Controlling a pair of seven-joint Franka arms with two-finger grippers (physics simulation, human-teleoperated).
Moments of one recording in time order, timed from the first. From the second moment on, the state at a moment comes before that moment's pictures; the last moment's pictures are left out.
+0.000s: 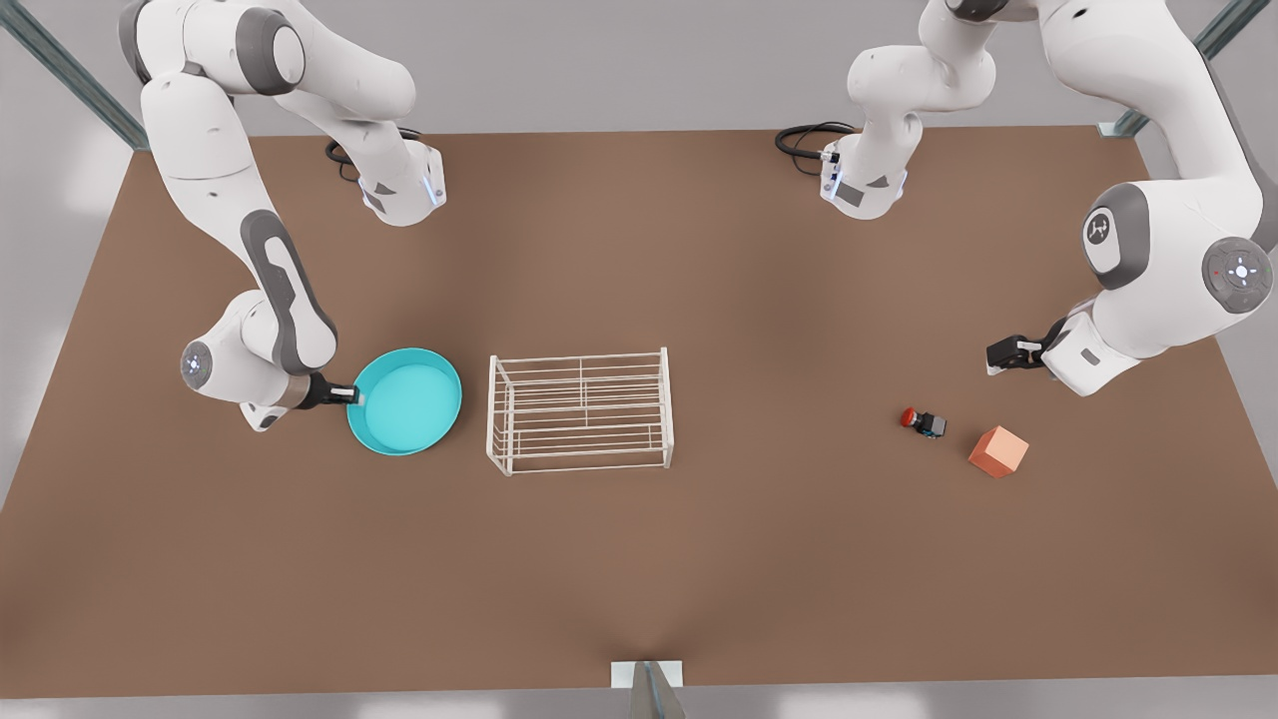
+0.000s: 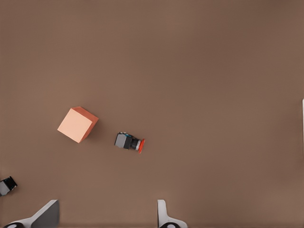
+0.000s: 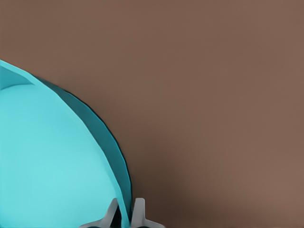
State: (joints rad) left arm -0.04 0.16 0.09 -1.63 -0.04 1.68 0.14; right arm -0.12 0.41 -0.02 -2.22 0.41 2.37 -0.39
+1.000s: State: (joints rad) left arm -0.06 0.23 0.08 -1.85 -0.07 1.84 -0.25; right arm -0.12 0.18 -0.02 -1.97 0.40 1.93 -0.46
